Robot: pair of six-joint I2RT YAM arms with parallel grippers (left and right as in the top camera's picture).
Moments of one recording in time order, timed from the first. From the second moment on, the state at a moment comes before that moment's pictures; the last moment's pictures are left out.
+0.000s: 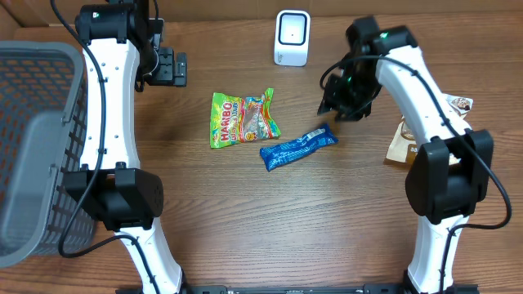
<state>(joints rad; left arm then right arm) 0.03 2.10 2.30 -1.51 -0.07 0.00 0.25 2.15 1.91 -1.32 -0.40 0.46</state>
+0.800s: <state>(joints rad) 0.03 2.10 2.30 -1.52 -0.07 0.00 0.26 2.15 1.62 -0.76 -0.18 0.46</state>
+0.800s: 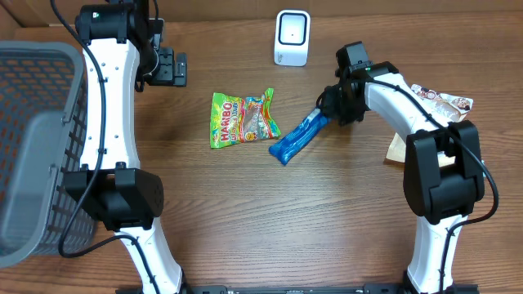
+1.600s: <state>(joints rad) 0.03 2.10 2.30 -1.52 -0.07 0.00 0.40 2.11 1.64 -1.00 -0.37 0.69</state>
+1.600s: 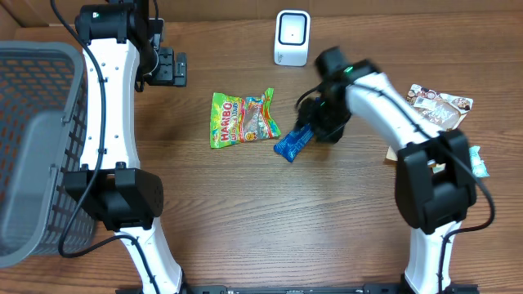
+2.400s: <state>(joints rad) 0.03 2.10 2.30 -1.51 -0.07 0.00 0.38 2.10 1.50 -0.95 -0.20 0.32</state>
